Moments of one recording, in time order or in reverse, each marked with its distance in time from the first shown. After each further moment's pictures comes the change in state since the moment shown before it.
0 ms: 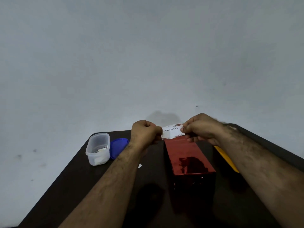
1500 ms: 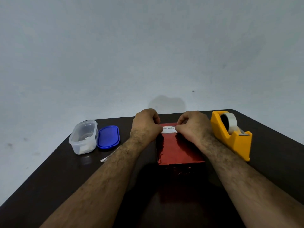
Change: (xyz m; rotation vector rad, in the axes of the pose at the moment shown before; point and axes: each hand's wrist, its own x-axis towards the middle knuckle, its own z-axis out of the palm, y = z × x) left_hand 0.025 -0.027 0.048 0.753 0.026 0.283; right_hand 0.032 0.065 0.012 -0.637 0.439 -0.260
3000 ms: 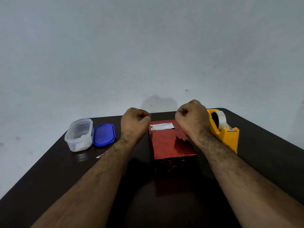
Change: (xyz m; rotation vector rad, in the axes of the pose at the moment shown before) left_hand -0.002 -0.027 0.005 -0.289 0.221 0.040; right_hand -0.003 0.006 -0.014 0.040 0.288 -0.134
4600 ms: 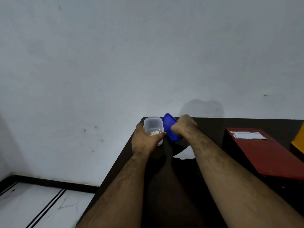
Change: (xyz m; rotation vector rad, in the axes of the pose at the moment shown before) left_hand -0.008 -0.142 -0.173 0.164 0.195 -0.373; right_hand -0.039 -0.231 0.153 0.087 -0.723 0.323
